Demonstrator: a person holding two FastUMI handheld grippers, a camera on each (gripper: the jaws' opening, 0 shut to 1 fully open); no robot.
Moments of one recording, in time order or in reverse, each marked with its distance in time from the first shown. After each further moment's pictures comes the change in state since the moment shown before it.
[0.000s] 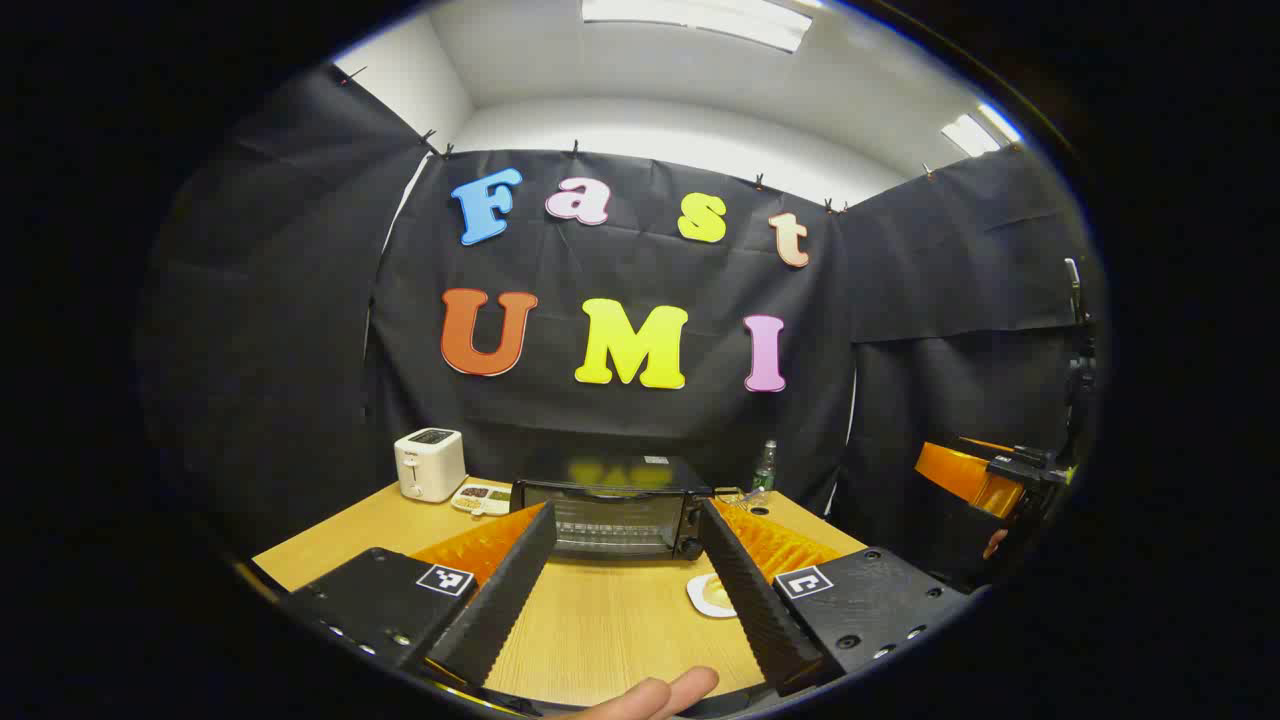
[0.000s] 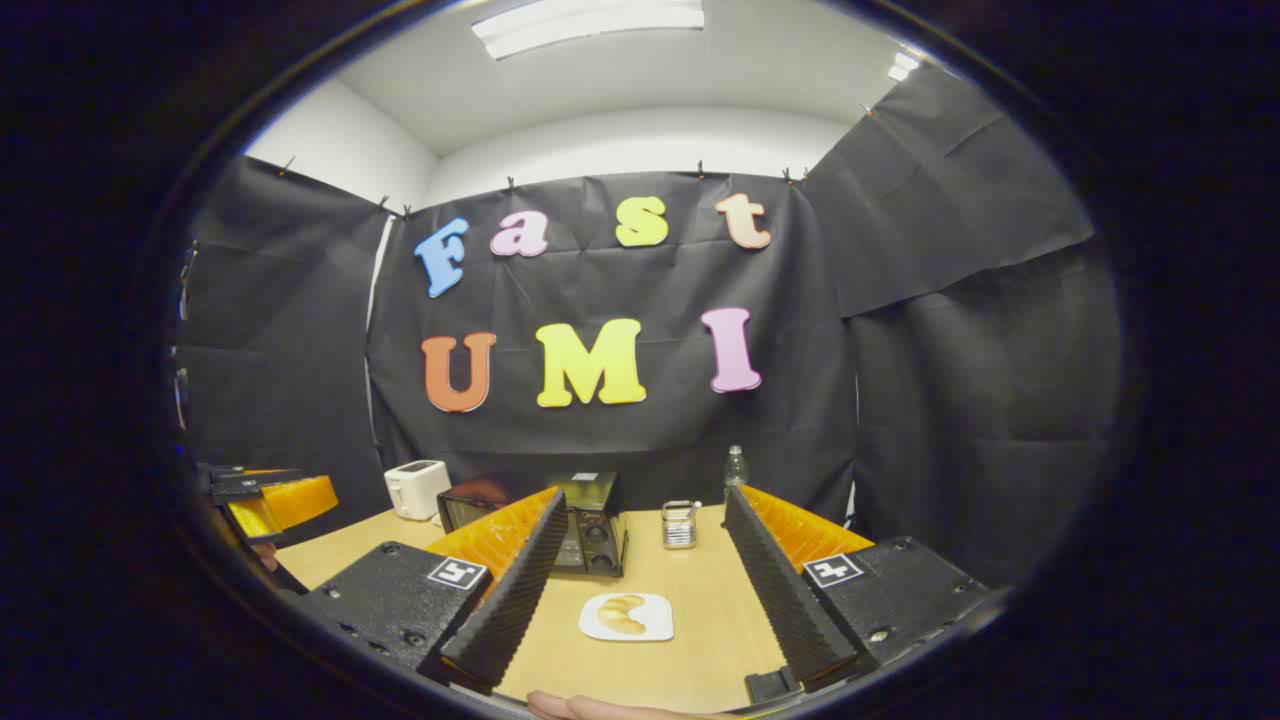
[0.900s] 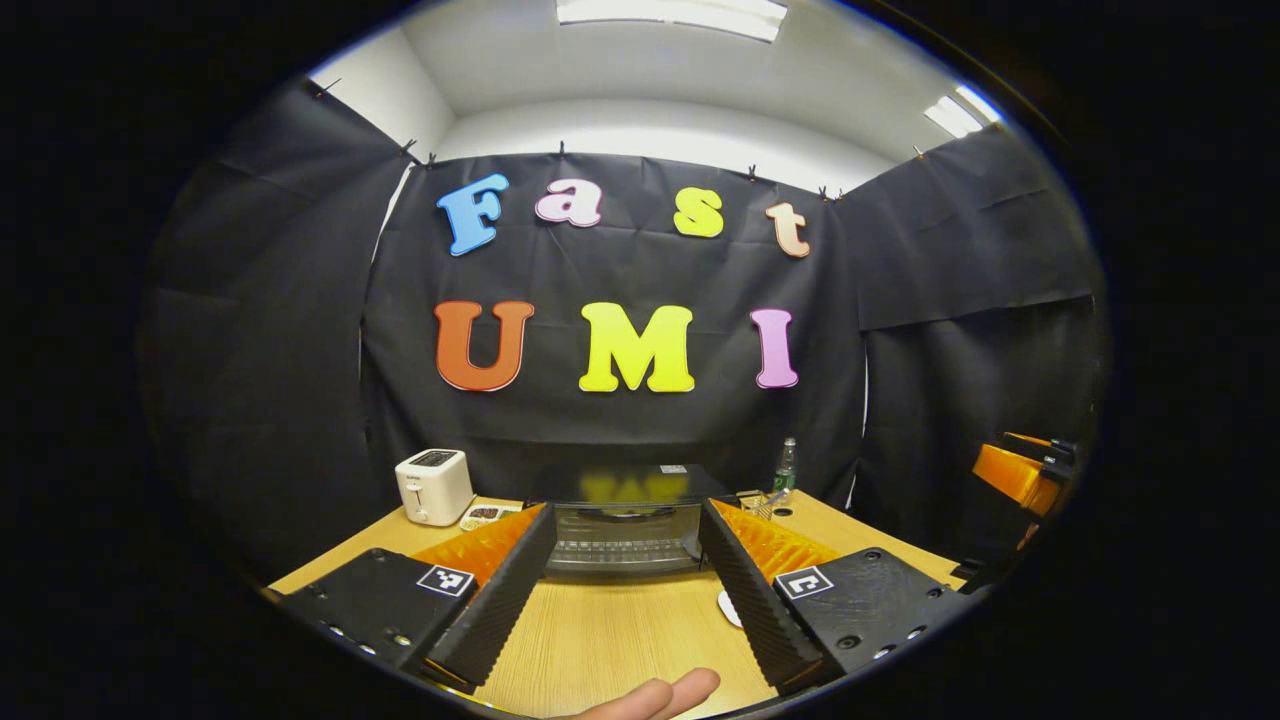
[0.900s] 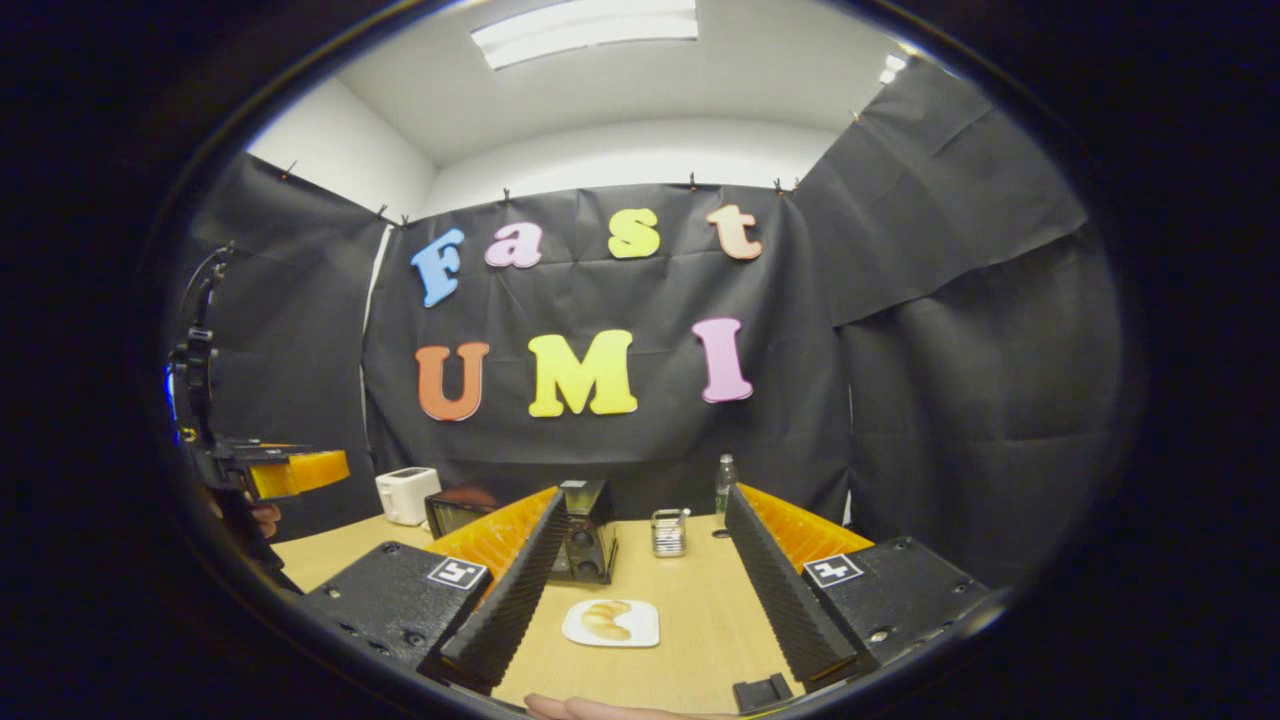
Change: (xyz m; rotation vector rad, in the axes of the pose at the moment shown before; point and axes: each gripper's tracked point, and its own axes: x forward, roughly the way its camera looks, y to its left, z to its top) left arm 0.062 0.013 0.007 0.085 0.008 -0.015; right arm 0.006 -0.030 -0.013 0.020 -0.054 -0.025
